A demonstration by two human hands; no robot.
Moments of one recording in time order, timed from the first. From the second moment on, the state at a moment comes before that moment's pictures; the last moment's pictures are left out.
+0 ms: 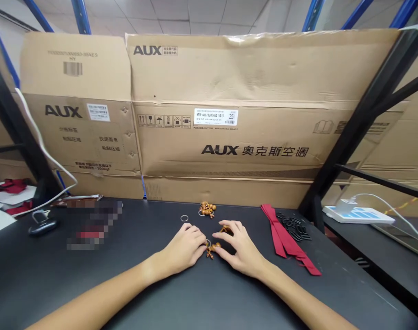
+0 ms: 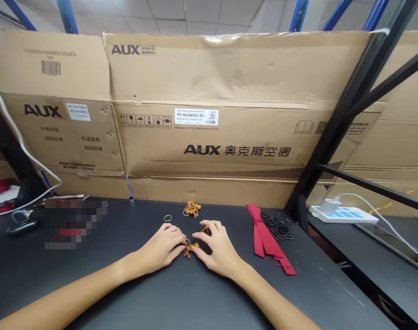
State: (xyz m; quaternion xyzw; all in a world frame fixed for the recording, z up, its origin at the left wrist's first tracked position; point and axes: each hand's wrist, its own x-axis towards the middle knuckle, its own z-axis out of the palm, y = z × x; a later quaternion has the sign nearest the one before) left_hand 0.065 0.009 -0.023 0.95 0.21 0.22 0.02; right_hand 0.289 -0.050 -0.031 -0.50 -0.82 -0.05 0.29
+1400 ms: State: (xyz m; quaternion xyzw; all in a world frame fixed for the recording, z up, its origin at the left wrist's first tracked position) left_hand 0.062 0.003 -0.020 0.94 0.20 0.25 0.13; right_hand 0.283 -0.055 -0.033 -0.48 -0.82 0.05 0.31
